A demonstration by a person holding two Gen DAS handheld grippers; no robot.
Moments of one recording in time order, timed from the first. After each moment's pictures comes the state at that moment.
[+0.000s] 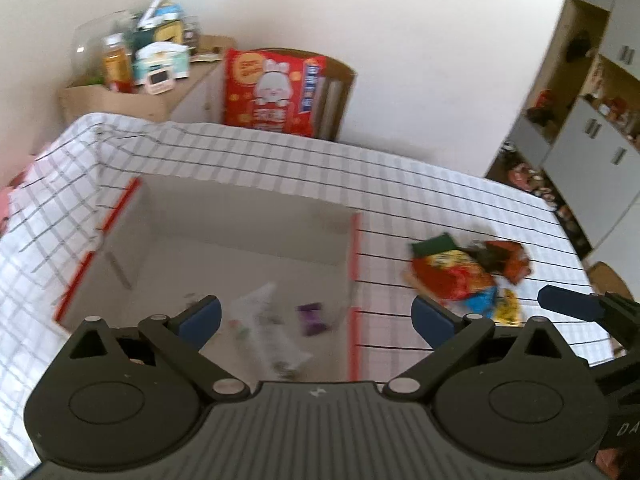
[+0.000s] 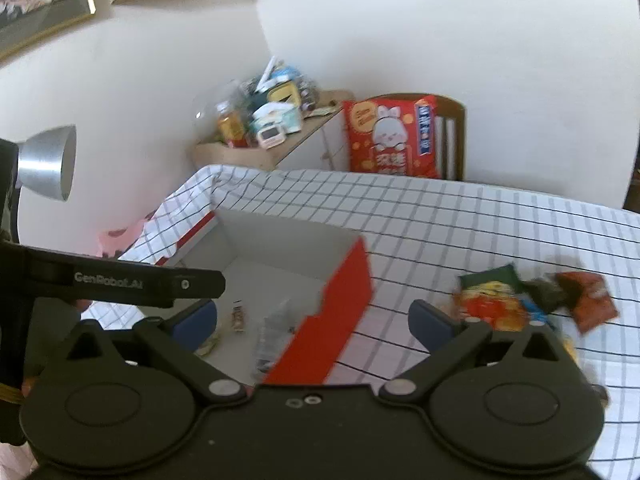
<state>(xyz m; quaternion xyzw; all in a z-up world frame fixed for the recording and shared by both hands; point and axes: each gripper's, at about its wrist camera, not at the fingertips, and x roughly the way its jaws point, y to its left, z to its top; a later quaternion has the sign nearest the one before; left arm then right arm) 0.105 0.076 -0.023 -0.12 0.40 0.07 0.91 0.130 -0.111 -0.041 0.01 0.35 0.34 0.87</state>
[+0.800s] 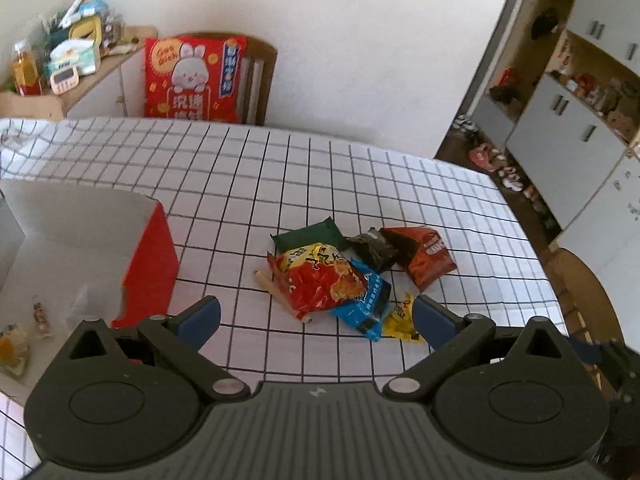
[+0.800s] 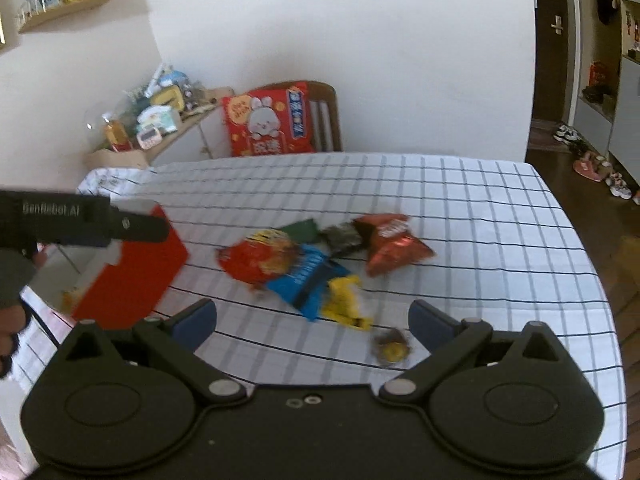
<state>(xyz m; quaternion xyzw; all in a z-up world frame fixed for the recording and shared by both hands) 0.198 -0.076 -0.060 -0.12 0.42 0.03 0.90 0.165 -0.293 -0.095 0.00 0.38 0.22 0.90</state>
